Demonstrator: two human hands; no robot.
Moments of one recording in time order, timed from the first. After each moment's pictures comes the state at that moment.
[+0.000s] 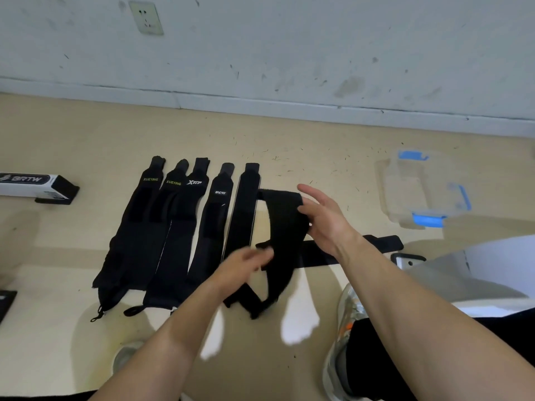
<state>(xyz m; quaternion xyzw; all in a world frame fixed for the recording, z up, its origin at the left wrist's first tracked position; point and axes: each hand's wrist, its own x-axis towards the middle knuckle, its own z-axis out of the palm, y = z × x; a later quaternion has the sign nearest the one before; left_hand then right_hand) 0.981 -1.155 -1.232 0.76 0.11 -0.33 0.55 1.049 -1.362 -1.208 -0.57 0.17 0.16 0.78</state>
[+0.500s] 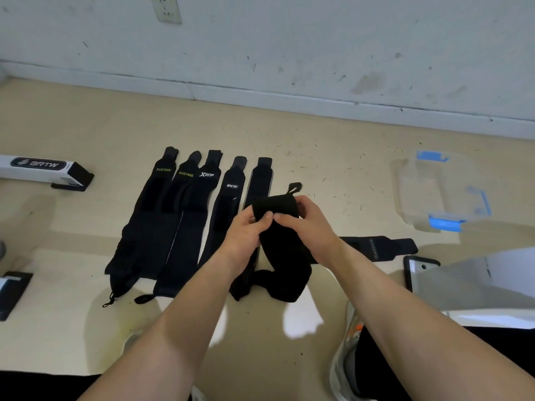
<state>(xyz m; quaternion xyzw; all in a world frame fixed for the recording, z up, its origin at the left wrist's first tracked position) 1.011 -1.159 -1.211 0.61 0.14 -0.16 0.76 1.031 -1.314 -1.213 -0.71 0.08 0.18 0.68</state>
